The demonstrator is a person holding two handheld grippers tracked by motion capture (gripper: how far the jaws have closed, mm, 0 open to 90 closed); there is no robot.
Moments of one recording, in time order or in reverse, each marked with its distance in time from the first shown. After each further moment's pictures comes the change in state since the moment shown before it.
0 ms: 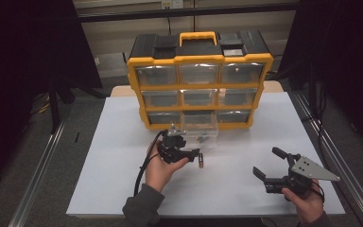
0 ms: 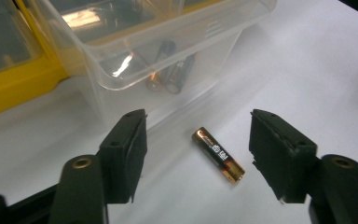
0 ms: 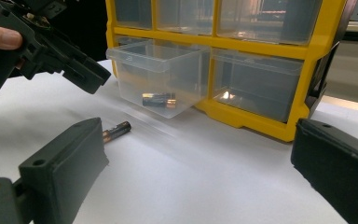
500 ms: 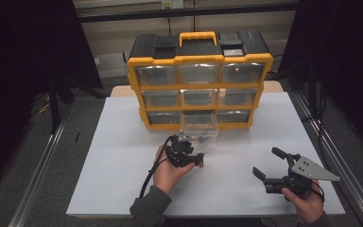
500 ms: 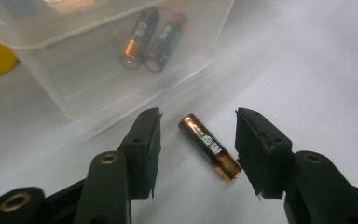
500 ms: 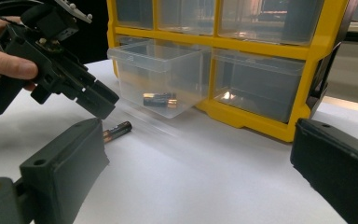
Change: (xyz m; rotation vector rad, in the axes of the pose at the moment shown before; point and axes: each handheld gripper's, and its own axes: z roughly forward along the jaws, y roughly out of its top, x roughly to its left) left arm -0.014 -0.012 0.027 0.037 0.000 0.006; right arm 0.001 0.000 0.001 -0.004 0.000 0.000
